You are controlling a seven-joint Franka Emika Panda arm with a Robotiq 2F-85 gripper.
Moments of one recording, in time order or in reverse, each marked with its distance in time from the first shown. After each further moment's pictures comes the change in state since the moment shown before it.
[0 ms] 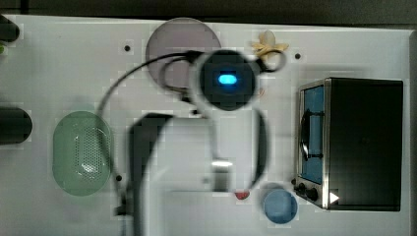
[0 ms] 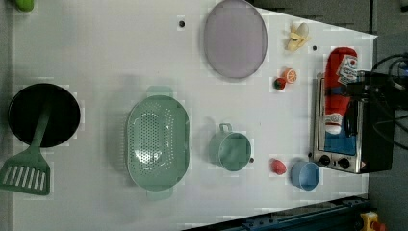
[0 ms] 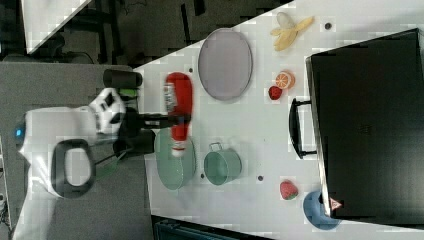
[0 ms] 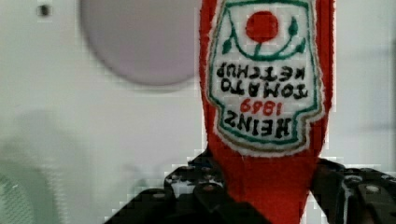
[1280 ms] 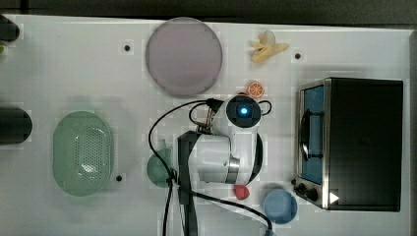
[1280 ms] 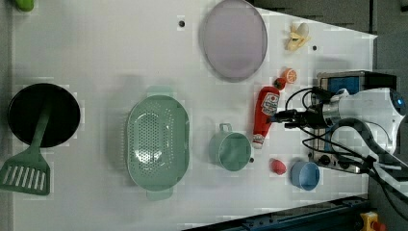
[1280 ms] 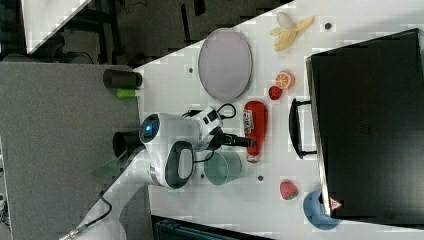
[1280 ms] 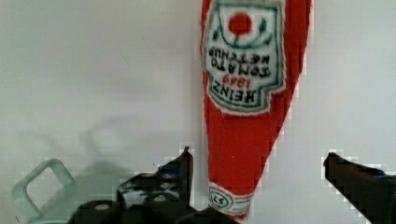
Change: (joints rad) arm 0.002 0.281 -0.041 -0.295 -0.009 0.367 -0.032
